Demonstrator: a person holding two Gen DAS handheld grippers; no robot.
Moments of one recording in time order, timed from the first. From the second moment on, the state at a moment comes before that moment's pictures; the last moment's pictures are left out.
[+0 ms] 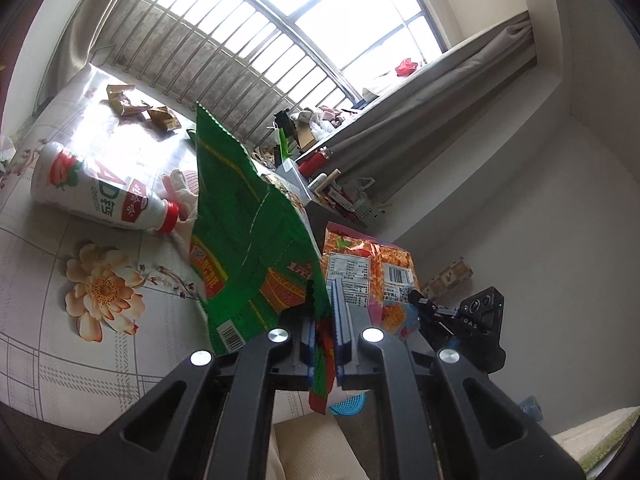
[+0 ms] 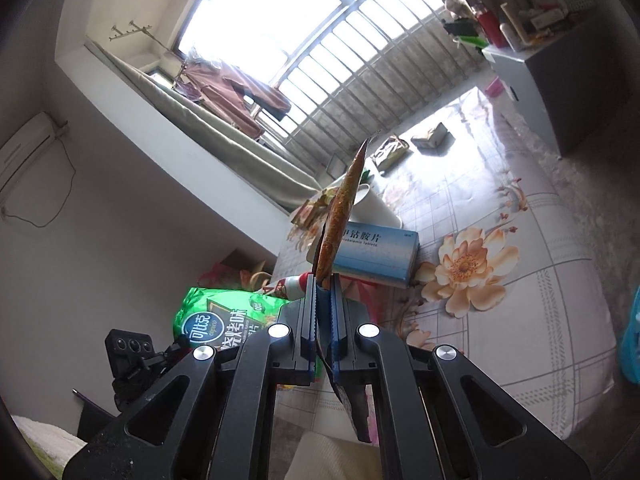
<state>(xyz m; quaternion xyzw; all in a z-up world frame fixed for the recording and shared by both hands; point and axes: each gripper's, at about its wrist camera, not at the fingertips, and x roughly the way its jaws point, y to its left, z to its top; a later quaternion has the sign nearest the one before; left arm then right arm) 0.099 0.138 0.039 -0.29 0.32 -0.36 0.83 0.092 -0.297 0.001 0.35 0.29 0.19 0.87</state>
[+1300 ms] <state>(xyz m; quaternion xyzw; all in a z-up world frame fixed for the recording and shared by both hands) 0.119 -0.446 -0.031 0.02 0.60 -0.57 0.56 -0.052 -0.554 -0.150 0.42 0.20 -0.20 0.86</state>
